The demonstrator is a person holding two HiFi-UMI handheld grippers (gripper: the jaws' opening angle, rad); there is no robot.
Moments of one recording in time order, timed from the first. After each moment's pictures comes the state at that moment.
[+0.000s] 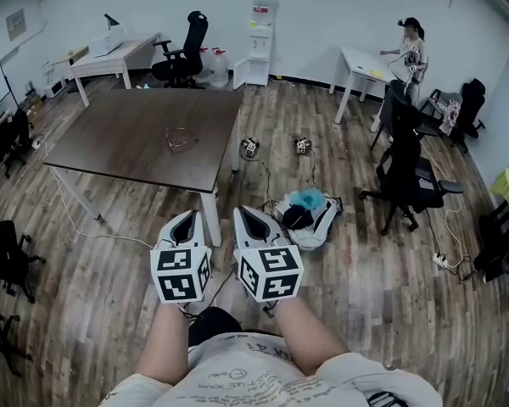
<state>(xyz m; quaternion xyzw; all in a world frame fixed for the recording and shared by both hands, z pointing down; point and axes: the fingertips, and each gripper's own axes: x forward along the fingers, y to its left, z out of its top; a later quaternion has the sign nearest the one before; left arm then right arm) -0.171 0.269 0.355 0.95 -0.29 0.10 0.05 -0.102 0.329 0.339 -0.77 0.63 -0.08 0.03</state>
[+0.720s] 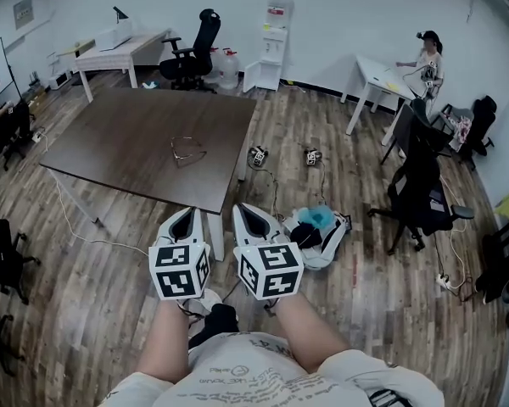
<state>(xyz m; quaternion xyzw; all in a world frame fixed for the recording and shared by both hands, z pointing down) -0.125 0.147 0.371 0.94 -0.31 0.09 0.07 -0.055 0.205 0.352 -0.76 0.65 -0.07 0.01</state>
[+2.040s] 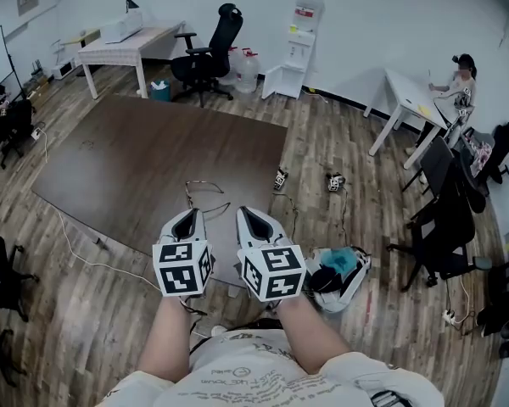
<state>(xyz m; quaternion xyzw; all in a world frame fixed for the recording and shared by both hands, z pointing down) -0.020 -0.152 0.392 0.93 -0.34 0.12 0.11 0.054 -0.090 0.366 -0.74 0.67 -0.10 -0.01</state>
